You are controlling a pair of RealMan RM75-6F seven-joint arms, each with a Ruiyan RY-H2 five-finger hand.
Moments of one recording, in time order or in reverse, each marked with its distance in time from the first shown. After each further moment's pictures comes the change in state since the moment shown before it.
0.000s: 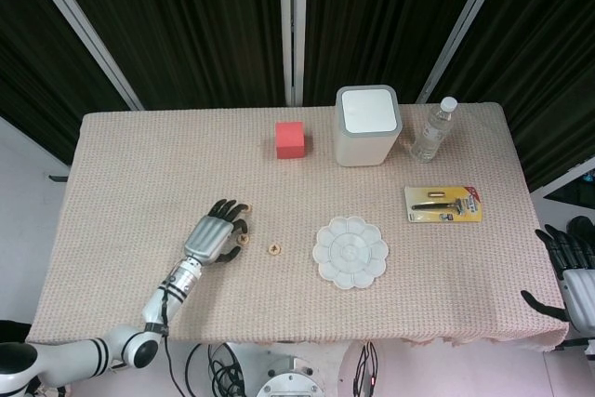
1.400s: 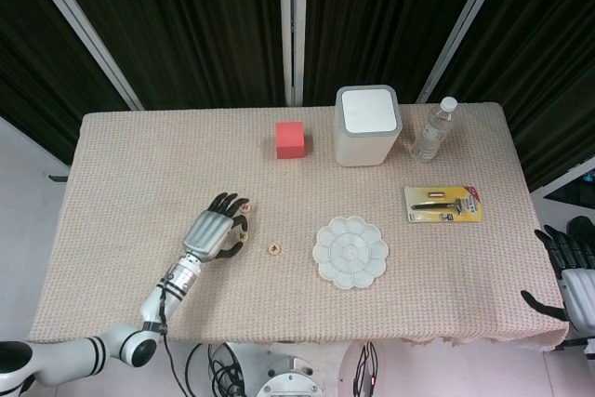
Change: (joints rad) left arm -0.006 0.036 -0.014 -0.046 0.025 0.041 -0.007; right arm 0.004 -0.003 0.000 0.000 0.005 -0.015 -0.008
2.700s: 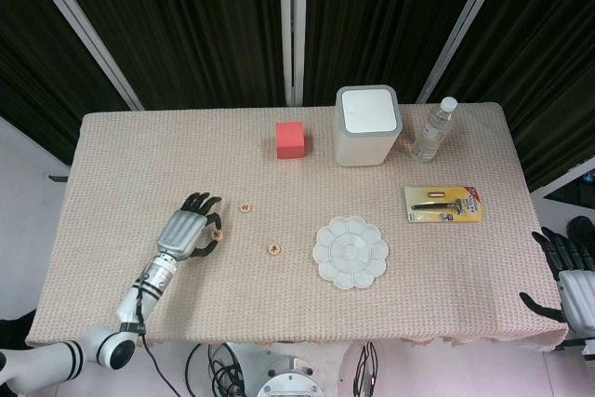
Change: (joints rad) left arm 0.045 0.085 0.026 -0.011 -0.038 -0.011 -0.030; right arm -0.001 0.002 -0.005 -0.013 0.004 -0.011 -0.028
